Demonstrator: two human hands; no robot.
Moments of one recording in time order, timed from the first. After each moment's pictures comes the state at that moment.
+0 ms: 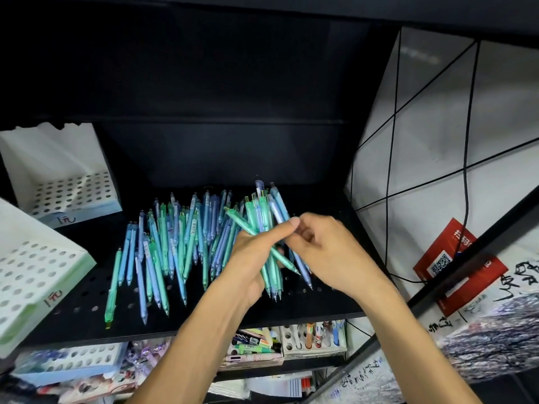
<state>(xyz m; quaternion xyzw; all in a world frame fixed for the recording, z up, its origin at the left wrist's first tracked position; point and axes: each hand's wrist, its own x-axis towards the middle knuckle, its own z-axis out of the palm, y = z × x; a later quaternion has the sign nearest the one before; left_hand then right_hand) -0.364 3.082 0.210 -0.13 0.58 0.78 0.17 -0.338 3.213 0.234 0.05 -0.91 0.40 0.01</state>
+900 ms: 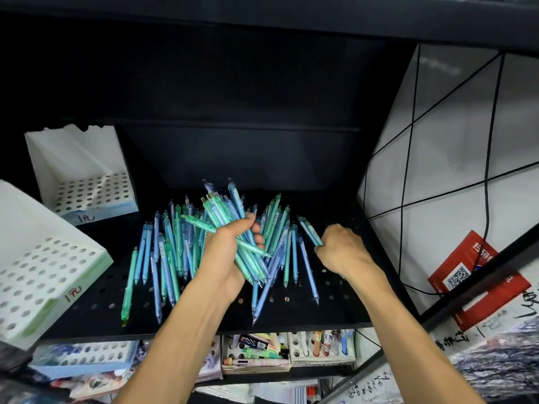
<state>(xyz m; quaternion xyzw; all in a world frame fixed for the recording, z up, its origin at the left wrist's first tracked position) -0.373 3.035 0.218 -0.15 0.45 0.88 0.09 -0.395 3.227 0.199 -0.14 -0.97 0.17 -0.09</state>
